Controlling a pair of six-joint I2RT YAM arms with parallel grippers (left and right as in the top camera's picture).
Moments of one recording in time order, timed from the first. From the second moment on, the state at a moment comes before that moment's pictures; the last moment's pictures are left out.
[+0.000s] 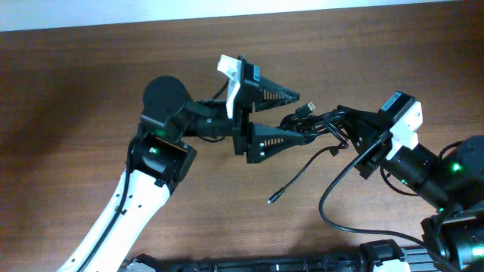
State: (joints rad) left arm -0.51 1.31 1.14 0.32 1.13 -0.48; right arm 0.08 0.72 1.08 -0.48 -0.63 -0.16
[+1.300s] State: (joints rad) left arm -0.49 1.31 1.14 0.05 0.69 -0.41; right arm 0.08 0.73 1.08 -0.47 -0.65 -0.16
